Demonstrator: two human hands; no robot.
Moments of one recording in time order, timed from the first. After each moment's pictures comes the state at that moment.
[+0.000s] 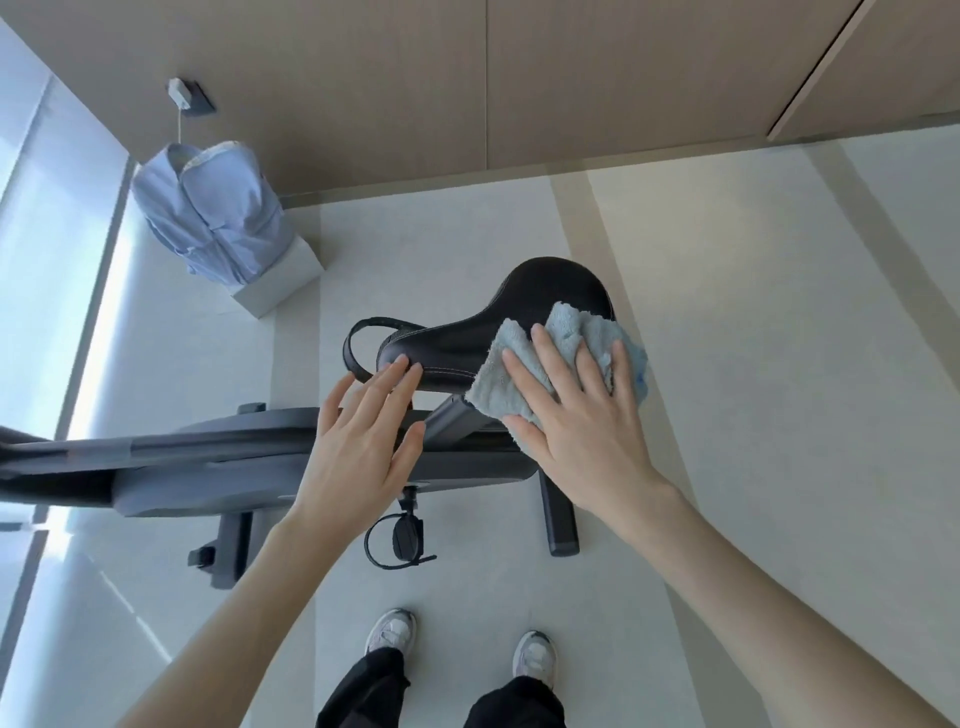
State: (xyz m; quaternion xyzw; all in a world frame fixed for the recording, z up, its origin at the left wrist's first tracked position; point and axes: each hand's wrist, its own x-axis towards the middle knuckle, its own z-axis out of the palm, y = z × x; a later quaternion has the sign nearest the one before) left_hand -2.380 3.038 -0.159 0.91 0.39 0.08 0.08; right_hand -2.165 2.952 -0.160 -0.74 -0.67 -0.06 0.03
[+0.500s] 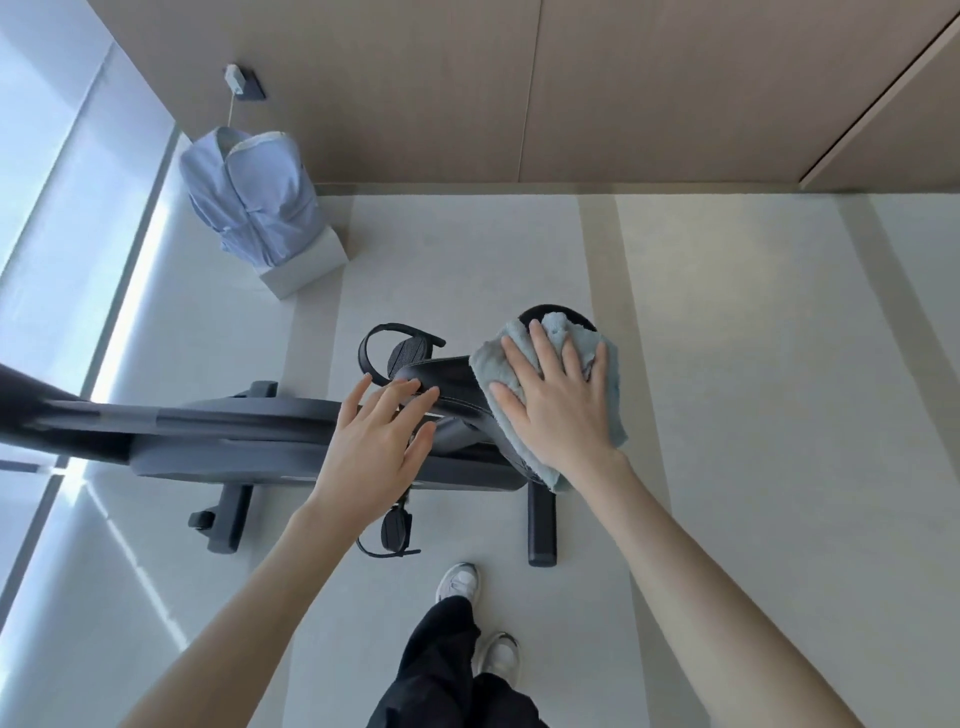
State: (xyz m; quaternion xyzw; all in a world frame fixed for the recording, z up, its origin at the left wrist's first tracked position) left_hand -2.361 3.044 -0.131 0.89 0.45 0.06 0.09; right_hand -2.147 3.014 -0.144 -0.76 -0.65 0.03 0.01
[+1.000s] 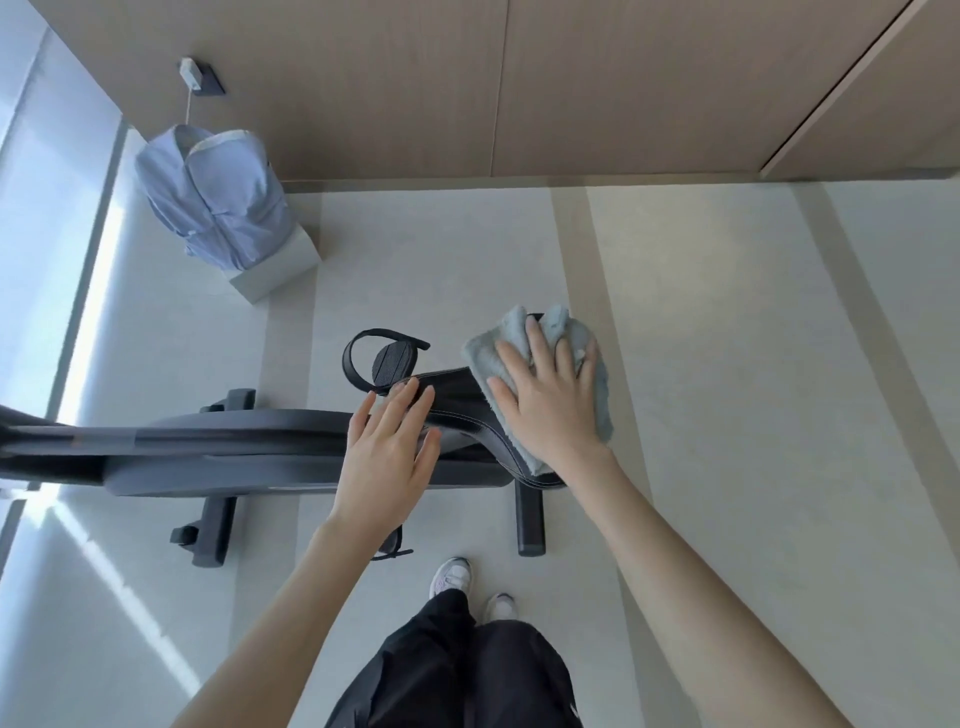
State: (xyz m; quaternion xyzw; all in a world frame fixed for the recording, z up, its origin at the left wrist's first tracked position) left_hand -2.351 3.045 -0.135 0.86 0.47 0.10 0.16; right_hand -2.150 3.027 -0.143 -0.79 -0.62 0.03 0.03
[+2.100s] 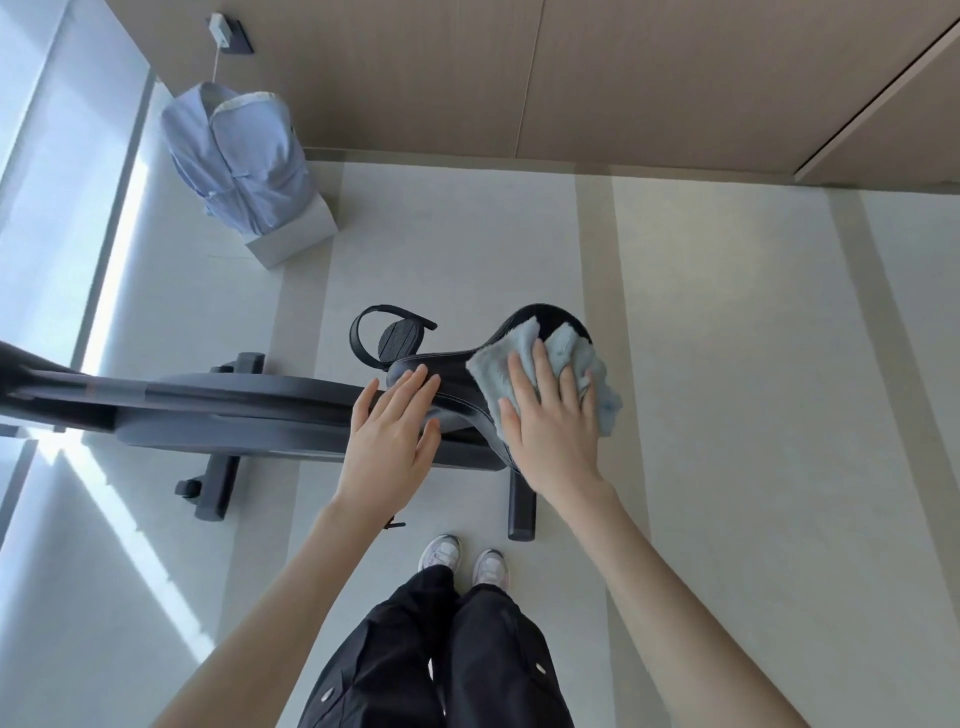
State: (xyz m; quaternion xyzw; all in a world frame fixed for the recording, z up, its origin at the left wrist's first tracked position) left_hand -2.342 3.032 -0.135 0.85 0.49 0.10 0.17; right_hand -2.156 2.987 -0.142 -0.77 -0.63 0.01 0.07
